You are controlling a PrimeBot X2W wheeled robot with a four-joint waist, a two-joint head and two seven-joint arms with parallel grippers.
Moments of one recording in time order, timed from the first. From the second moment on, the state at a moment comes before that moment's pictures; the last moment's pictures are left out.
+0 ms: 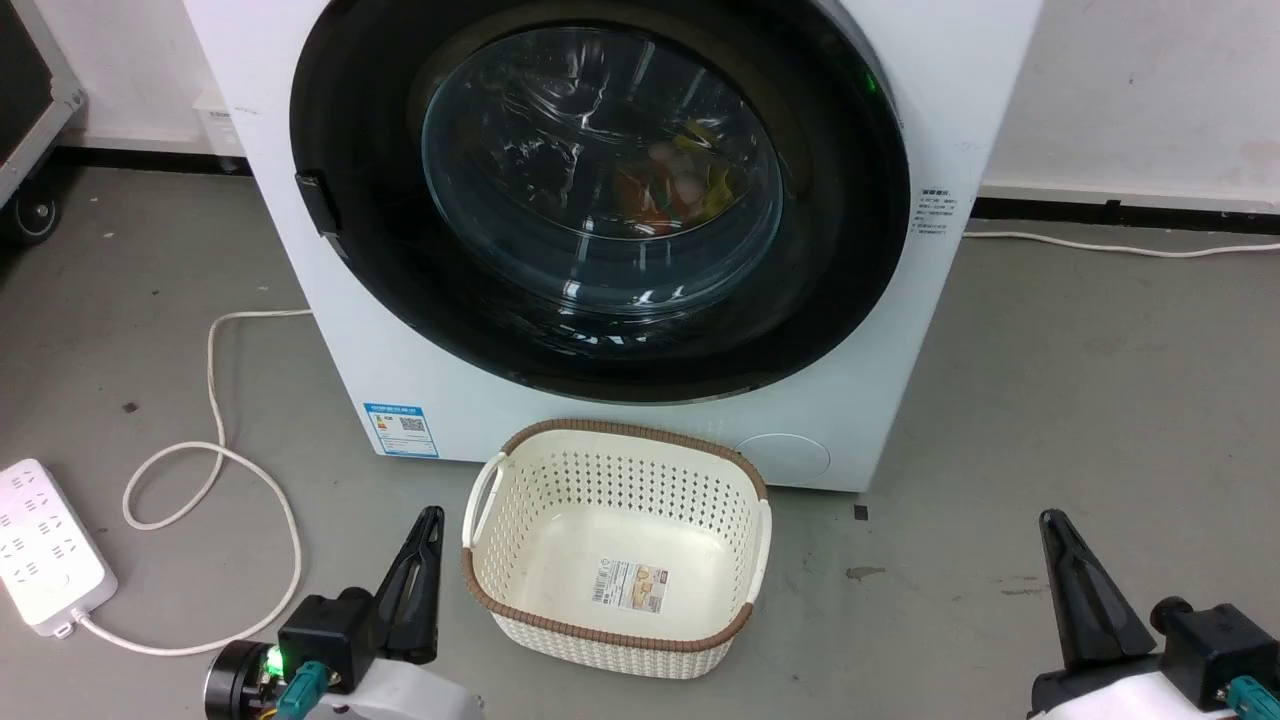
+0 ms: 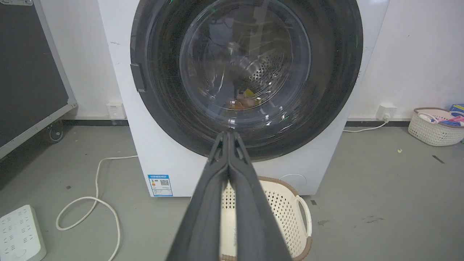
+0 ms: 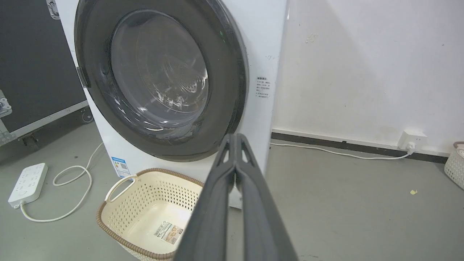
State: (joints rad) left arm -0.02 0.08 -0.08 0.15 -0.11 -0.08 -0.24; right arm 0.05 -0.05 -0.09 0.06 0.04 0.13 -0.23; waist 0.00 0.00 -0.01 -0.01
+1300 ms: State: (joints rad) left arm -0.02 0.07 -0.05 0.10 -0.07 -0.05 -0.15; right arm 0.05 -0.05 -0.05 0.04 0.03 0.13 -0.15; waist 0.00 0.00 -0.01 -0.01
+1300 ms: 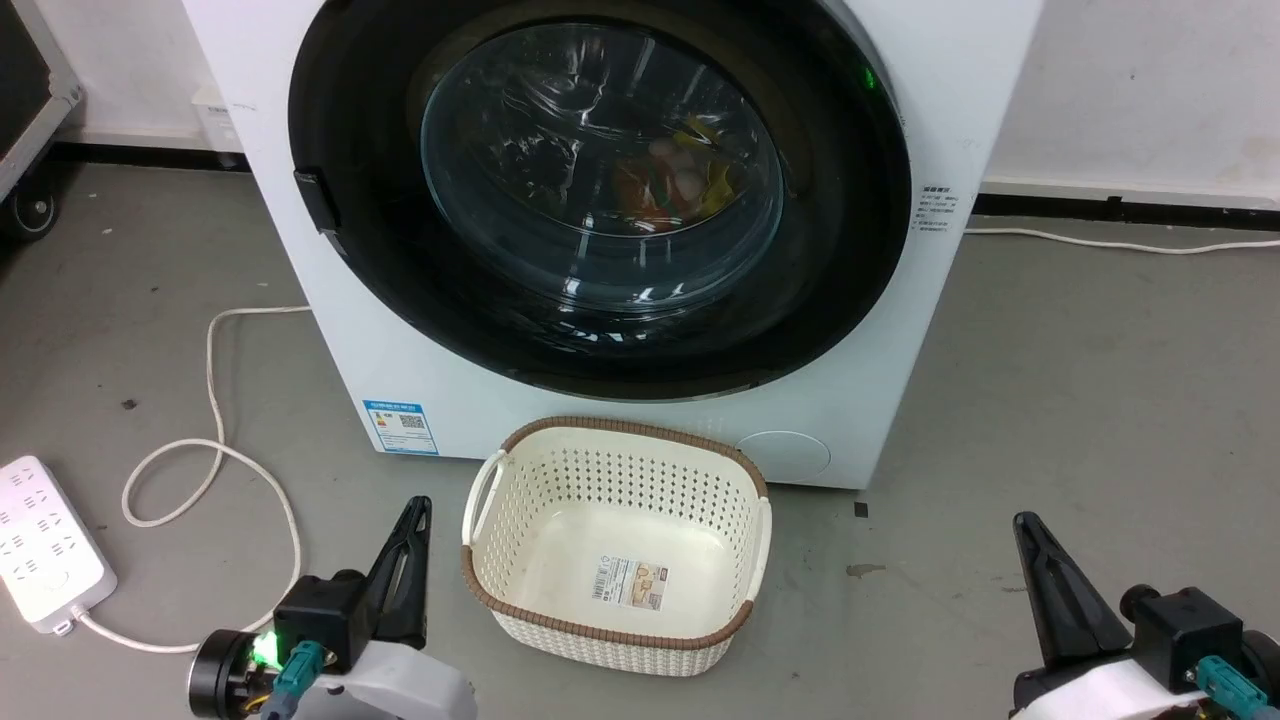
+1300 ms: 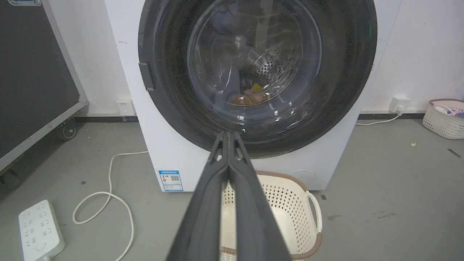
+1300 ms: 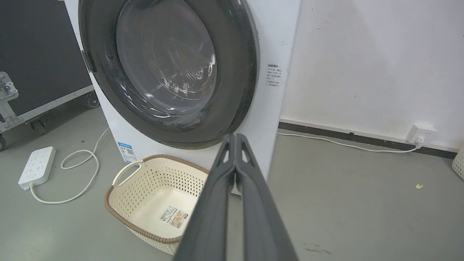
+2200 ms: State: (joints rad) left arm -0.02 0.06 -0.03 0.06 -0.04 -0.03 -0.10; right arm 0.03 -0.05 -0.03 0.03 0.02 0.13 -0.09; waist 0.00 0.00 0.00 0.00
